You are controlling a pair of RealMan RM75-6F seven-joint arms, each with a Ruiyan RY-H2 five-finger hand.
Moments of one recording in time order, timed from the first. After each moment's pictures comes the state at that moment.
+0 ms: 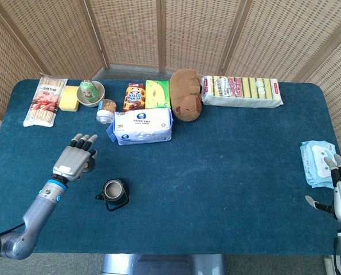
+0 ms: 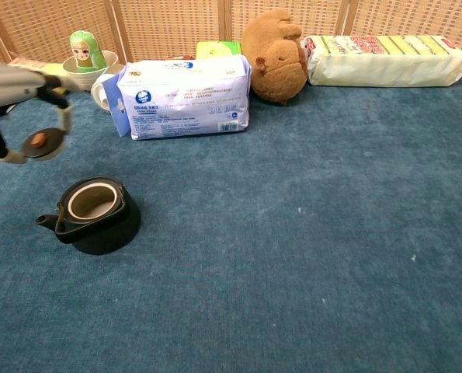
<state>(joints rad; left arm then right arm) -0.69 -1.24 -0.06 -1.74 1.02 1.00 0.61 0.08 -1.12 0.16 -1.62 -1.30 1.42 0.04</state>
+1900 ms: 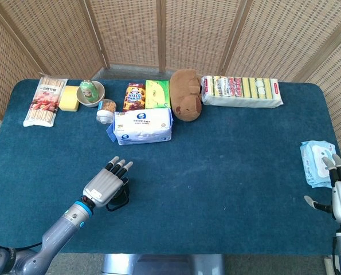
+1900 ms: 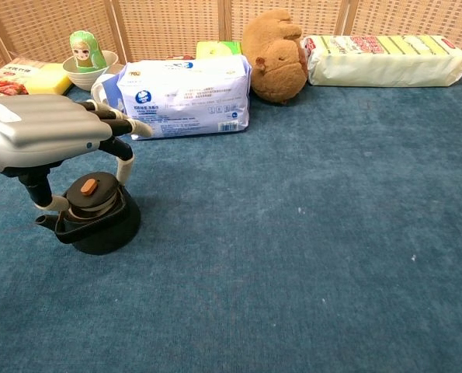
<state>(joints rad) -0.78 -1.30 0.05 -2.00 0.98 1.06 0.93 0.08 -1.13 0.16 -1.62 -1.30 1.43 0.03</state>
